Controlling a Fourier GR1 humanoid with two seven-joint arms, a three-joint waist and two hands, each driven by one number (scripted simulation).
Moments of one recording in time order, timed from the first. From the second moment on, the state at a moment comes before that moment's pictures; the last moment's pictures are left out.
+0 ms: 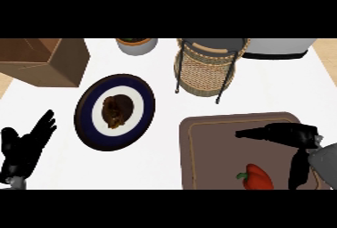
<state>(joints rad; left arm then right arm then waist) 0.03 0.39 0.08 -1.34 0.14 -0.02 0.12 -0.34 -0.70 0.45 -1.30 0.38 0.84 -0.29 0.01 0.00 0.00</state>
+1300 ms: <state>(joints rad) 0.06 0.34 0.12 -1.38 0.09 -0.05 0.14 -0.24 -0.60 0.51 -1.34 0.47 0.79 -0.27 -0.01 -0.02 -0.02</state>
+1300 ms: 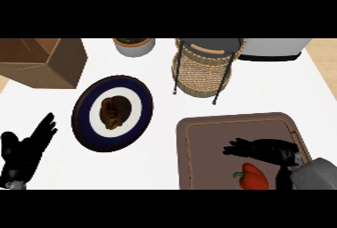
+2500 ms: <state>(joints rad) 0.05 0.34 0.14 -1.37 0.07 -0.08 0.15 -0.28 -0.39 0.33 -1.41 0.48 0.48 -0.02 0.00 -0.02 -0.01</state>
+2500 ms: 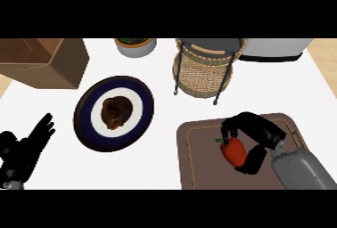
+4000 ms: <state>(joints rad) -0.04 0.33 0.09 -1.35 0.05 -0.10 0.17 -1.16 -0.01 0.40 -1.15 1.21 -0.11 1.17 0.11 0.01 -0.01</state>
